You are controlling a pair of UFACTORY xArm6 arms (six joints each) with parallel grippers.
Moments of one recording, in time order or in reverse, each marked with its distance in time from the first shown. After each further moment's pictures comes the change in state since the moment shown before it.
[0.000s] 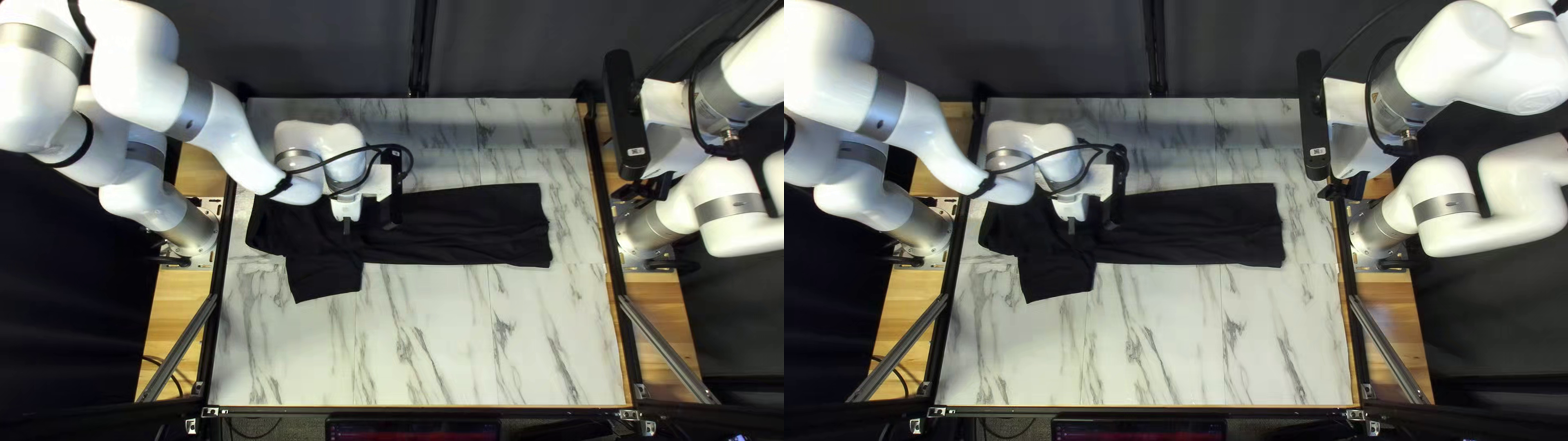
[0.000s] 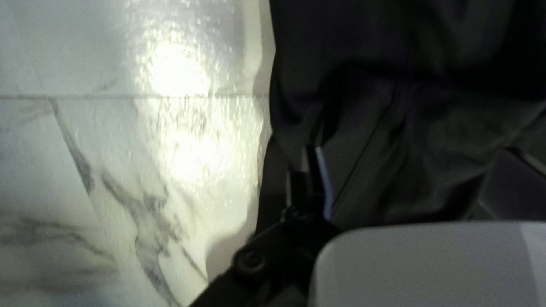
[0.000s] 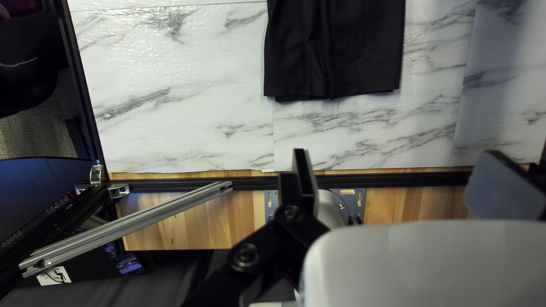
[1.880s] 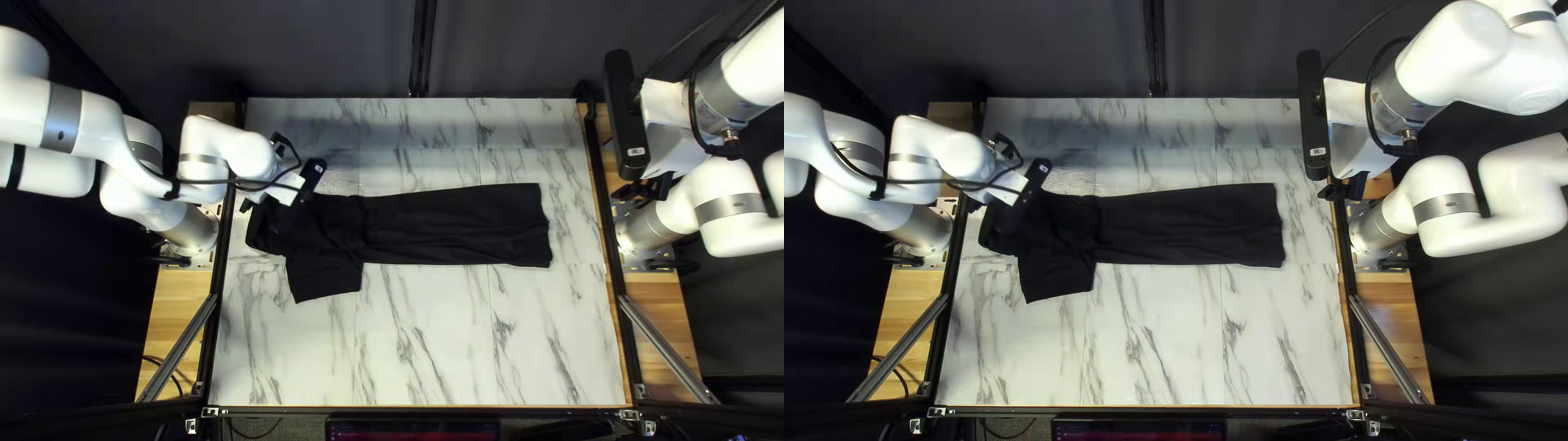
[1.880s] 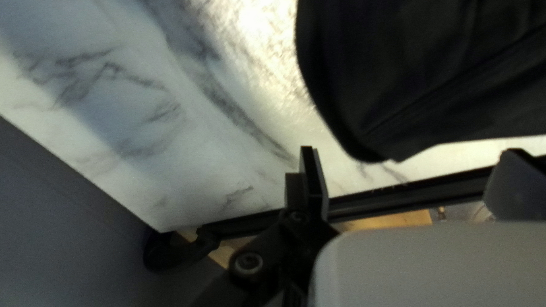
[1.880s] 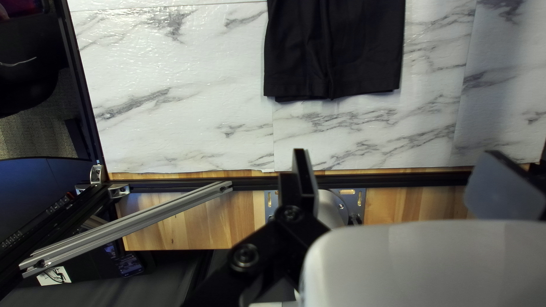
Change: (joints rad) left arm 0.054 -0.545 0.480 0.362 0.223 0.314; right arm 0.000 0.000 0.000 0.000 0.000 0.000
